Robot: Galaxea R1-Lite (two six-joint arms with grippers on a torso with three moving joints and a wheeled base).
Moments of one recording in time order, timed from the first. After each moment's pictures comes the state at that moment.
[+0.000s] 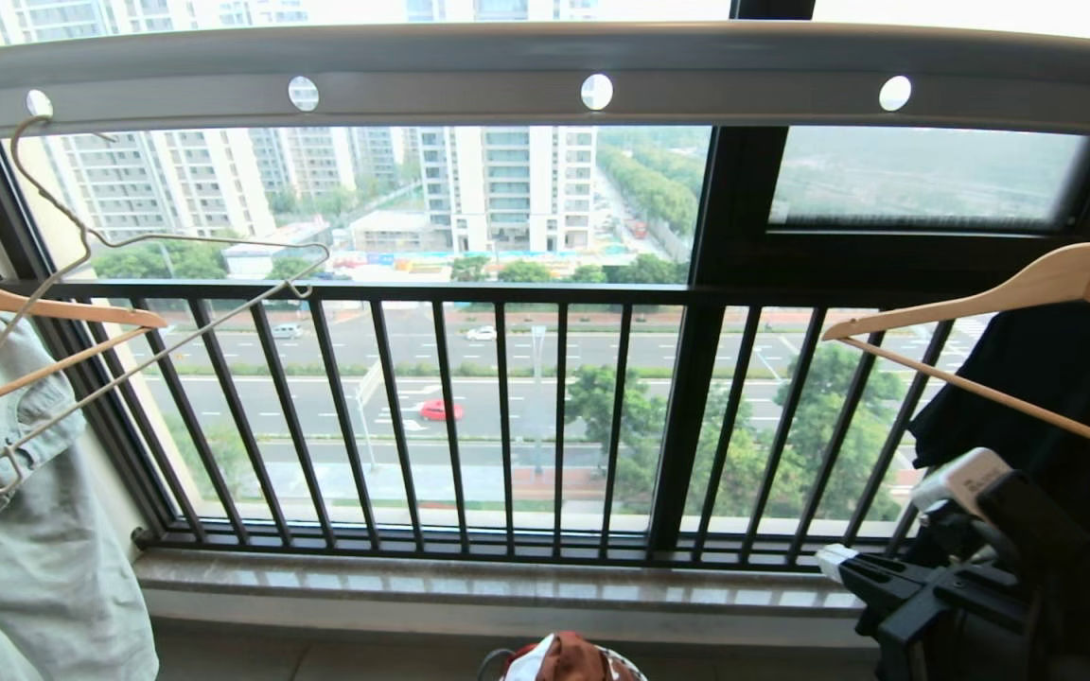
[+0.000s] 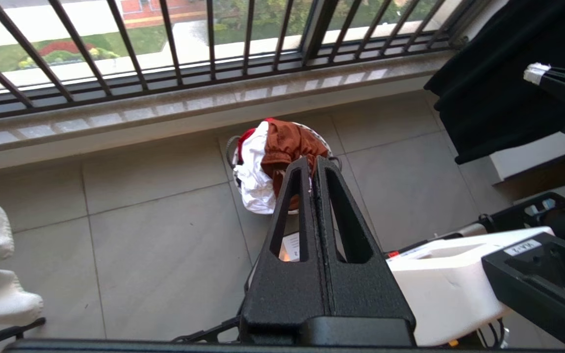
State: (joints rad) left arm -0.12 1.02 -1.55 1.06 -0.32 -0.03; right arm 0.68 1.23 -0.37 -0.45 -0.29 -0.01
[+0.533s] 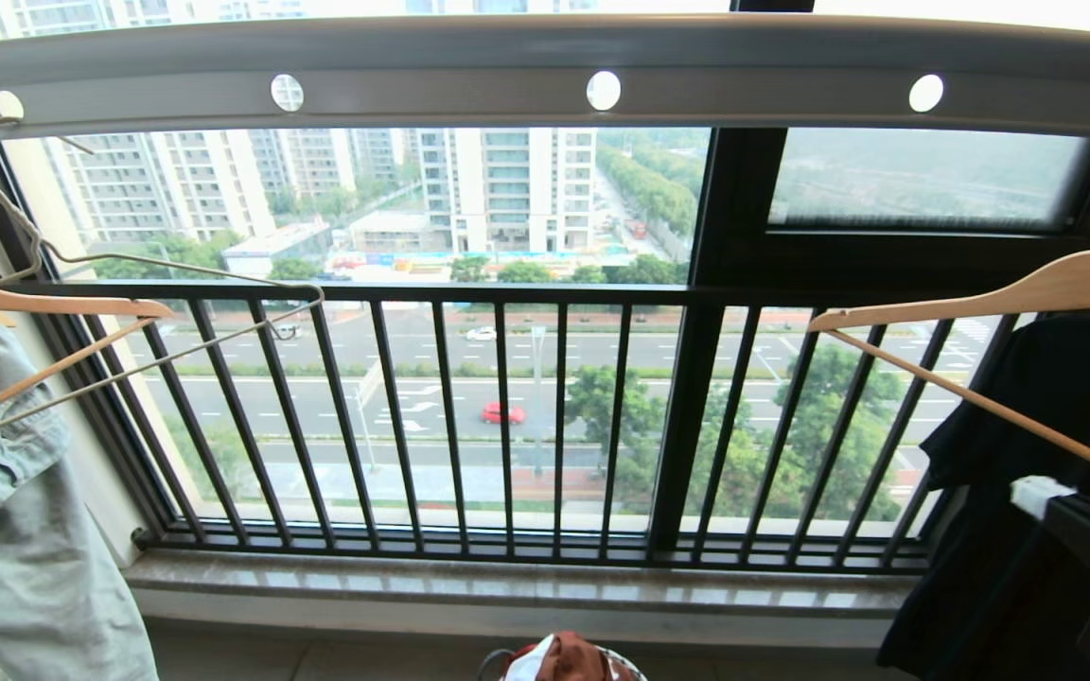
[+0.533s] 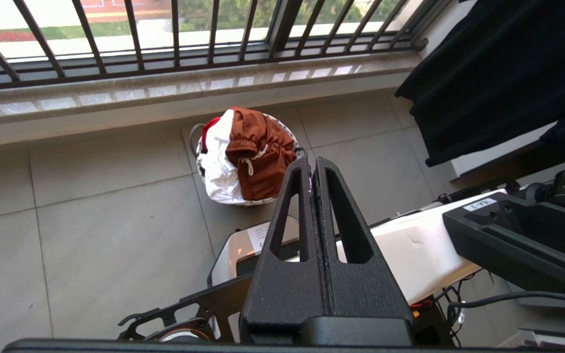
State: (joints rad) left arm -0.12 0.83 -1.40 1.06 -0.38 -0.13; right arm 0.52 0.88 -0.34 -0.45 -0.43 -0.06
